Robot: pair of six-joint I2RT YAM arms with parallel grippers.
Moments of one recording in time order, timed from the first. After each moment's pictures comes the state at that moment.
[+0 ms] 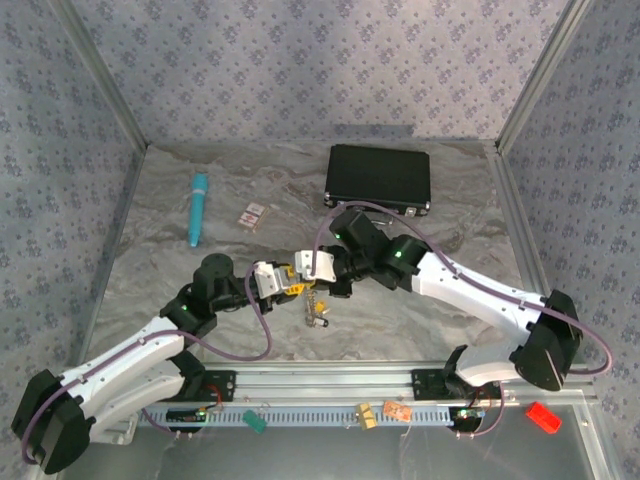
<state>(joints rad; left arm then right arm) -0.72 0.81 0.40 0.15 0.50 0.38 0.92 1.34 1.14 -0.61 -0.36 -0.70</state>
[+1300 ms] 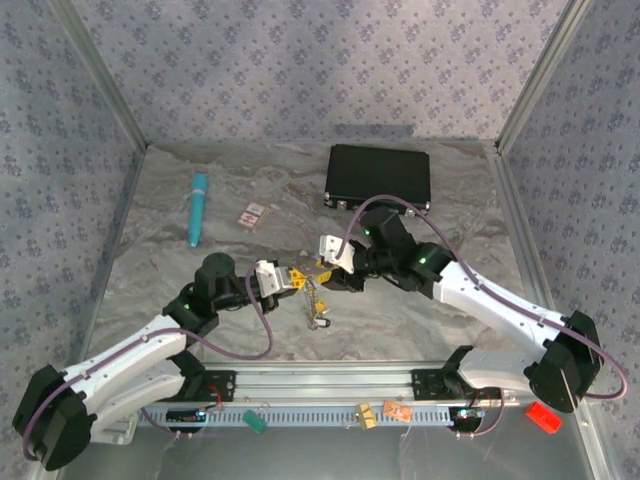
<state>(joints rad) -0.72 0.84 0.39 0.21 0.52 0.35 0.80 1.20 0.97 -0.40 -0.52 -0.51</state>
